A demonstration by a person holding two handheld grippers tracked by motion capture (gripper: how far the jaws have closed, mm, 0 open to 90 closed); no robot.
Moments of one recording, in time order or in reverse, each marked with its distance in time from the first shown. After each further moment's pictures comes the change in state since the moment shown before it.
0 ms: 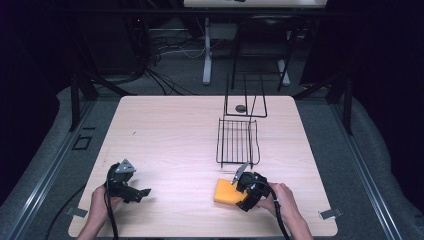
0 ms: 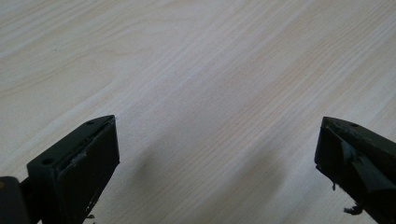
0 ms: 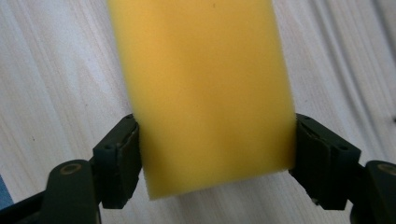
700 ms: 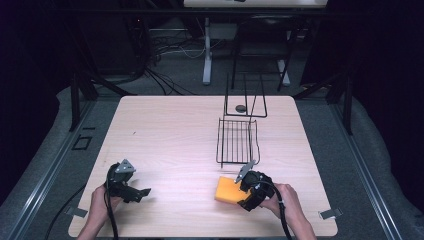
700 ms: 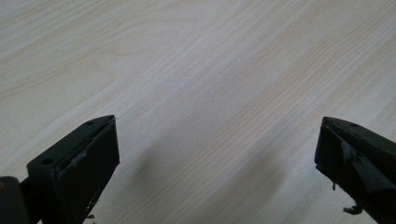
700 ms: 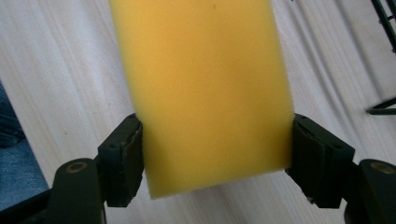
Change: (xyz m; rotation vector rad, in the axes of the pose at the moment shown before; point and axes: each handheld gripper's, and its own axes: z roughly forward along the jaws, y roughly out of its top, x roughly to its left) left arm 0.000 0.000 0.000 0.001 0.000 0.002; right arm 0.004 -0.004 -0.024 -0.055 -0.005 0.016
